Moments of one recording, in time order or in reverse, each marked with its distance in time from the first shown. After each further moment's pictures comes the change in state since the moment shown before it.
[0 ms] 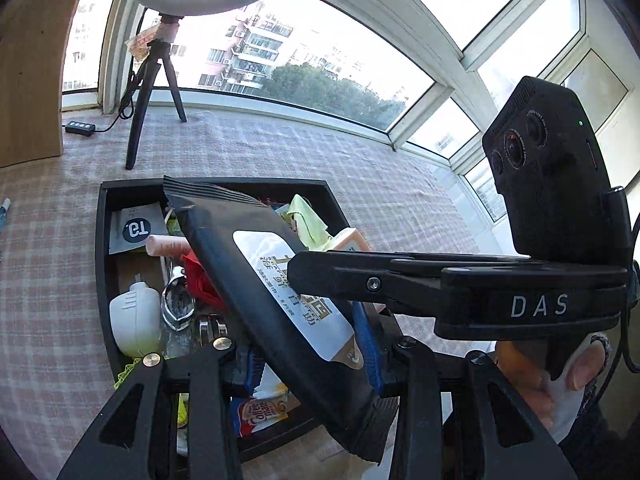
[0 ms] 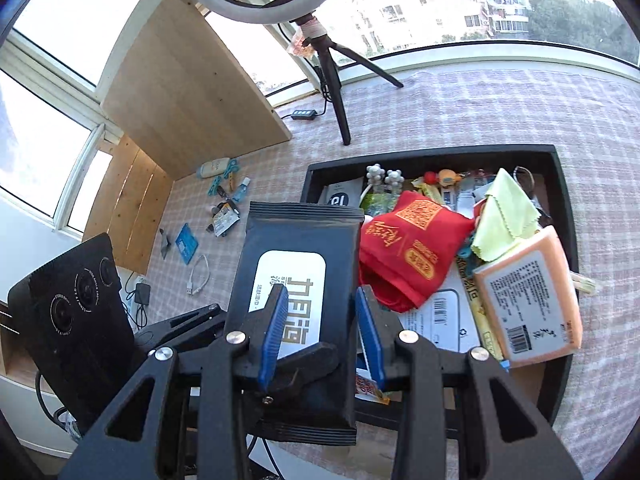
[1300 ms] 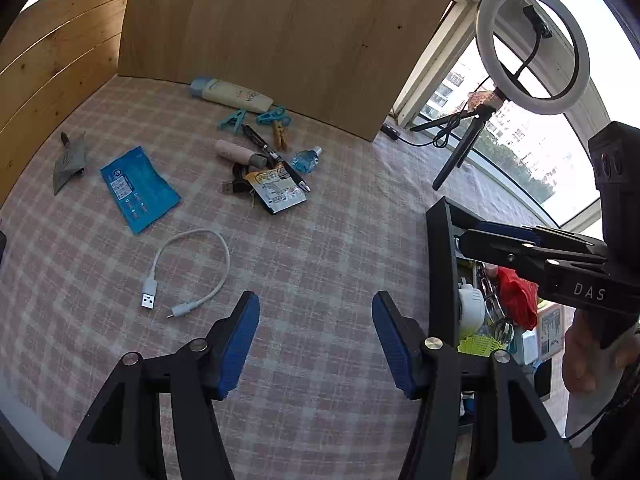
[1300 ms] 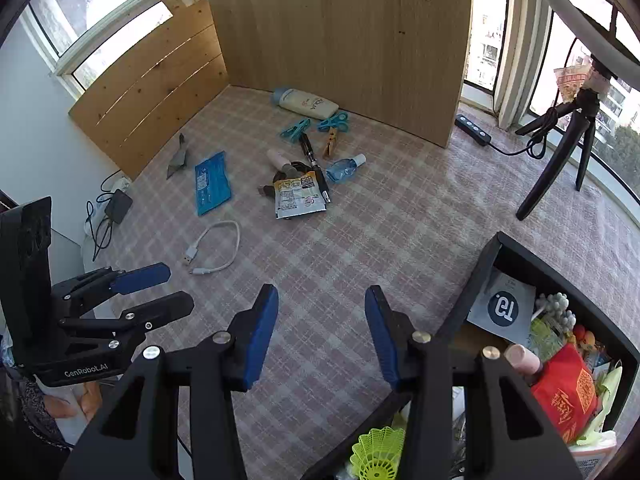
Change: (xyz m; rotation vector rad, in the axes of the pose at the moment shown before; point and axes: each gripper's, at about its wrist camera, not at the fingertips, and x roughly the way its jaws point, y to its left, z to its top) left arm -0.149 0.269 -0.104 -0.476 -0.148 0.443; right arm 0.181 0.218 0.029 -0.563 0.146 -0.013
